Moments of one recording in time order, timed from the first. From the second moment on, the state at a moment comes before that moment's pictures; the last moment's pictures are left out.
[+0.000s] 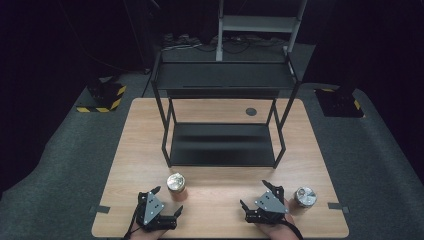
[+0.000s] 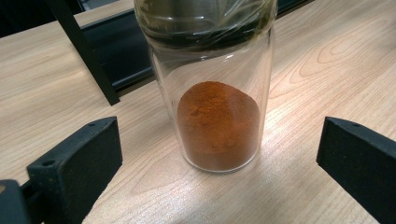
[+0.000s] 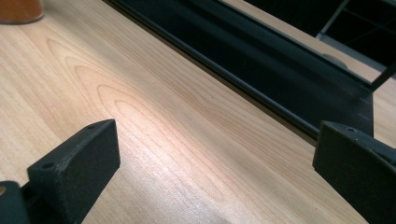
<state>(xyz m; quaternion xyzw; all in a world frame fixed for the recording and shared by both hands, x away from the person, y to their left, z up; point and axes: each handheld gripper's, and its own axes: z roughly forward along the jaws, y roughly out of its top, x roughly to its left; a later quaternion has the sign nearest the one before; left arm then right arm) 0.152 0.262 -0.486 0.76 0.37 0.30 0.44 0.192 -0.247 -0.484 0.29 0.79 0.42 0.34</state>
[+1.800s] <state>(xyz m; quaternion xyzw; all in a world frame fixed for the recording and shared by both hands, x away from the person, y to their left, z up) 0.135 0.268 -0.467 0.72 0.37 0.32 0.49 0.189 -0.247 -0.486 0.29 0.79 0.43 0.34</state>
